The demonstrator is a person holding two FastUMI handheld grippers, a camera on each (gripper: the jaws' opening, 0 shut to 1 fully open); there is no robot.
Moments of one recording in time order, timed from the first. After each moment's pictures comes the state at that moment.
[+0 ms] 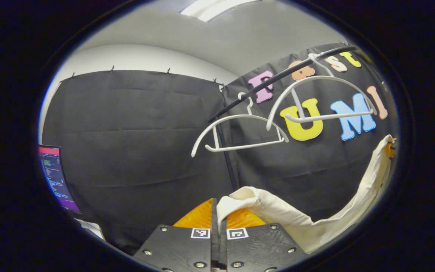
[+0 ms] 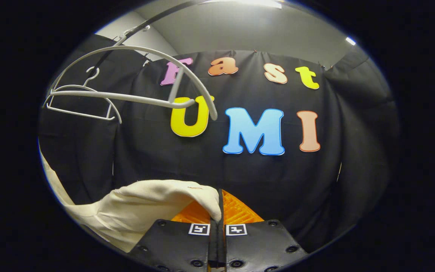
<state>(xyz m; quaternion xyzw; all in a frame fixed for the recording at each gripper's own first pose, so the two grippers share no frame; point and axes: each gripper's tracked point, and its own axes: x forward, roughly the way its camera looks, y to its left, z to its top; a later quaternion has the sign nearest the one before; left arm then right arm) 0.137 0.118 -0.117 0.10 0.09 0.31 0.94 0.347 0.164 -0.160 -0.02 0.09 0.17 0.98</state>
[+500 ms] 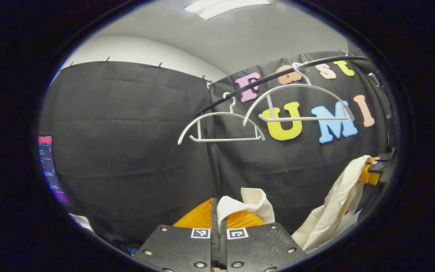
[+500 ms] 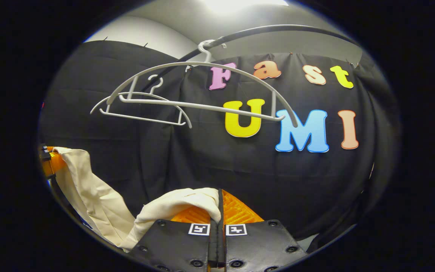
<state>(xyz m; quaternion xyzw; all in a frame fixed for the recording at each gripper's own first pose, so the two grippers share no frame) 0.108 0.070 -0.128 0.06 0.10 0.24 0.96 0.212 0.258 -0.139 0.01 0.10 0.33 0.94</state>
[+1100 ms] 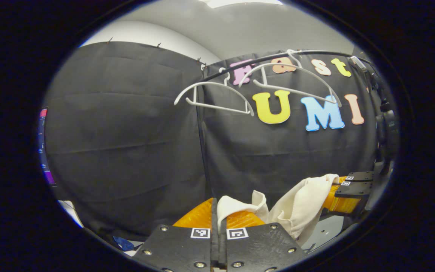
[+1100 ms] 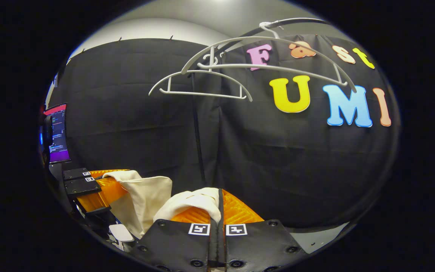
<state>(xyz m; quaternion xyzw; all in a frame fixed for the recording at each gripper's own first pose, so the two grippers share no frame) 0.075 0.064 -0.223 -0.01 0.17 0.20 0.96 0.090 0.349 -0.196 0.03 0.18 0.47 0.86</state>
